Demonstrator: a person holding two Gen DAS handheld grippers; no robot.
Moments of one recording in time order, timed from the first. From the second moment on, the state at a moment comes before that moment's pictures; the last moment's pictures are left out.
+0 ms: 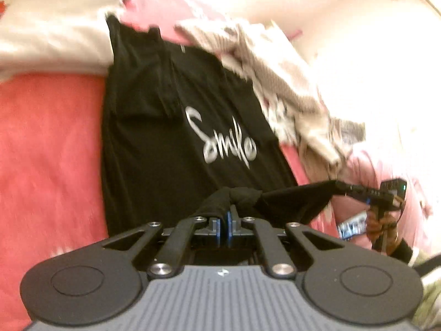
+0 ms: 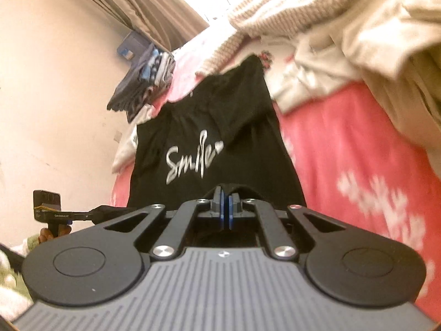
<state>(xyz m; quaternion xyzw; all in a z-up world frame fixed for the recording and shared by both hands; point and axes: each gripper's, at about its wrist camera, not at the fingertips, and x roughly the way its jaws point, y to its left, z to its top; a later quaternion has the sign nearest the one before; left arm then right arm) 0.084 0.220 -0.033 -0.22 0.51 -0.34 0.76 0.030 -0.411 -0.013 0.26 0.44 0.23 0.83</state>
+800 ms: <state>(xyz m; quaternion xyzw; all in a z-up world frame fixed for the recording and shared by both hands) 0.179 0.245 -0.027 -0.32 0.39 -0.27 0.82 0.174 -0.398 -0.006 0.31 0.34 0.23 0.86</state>
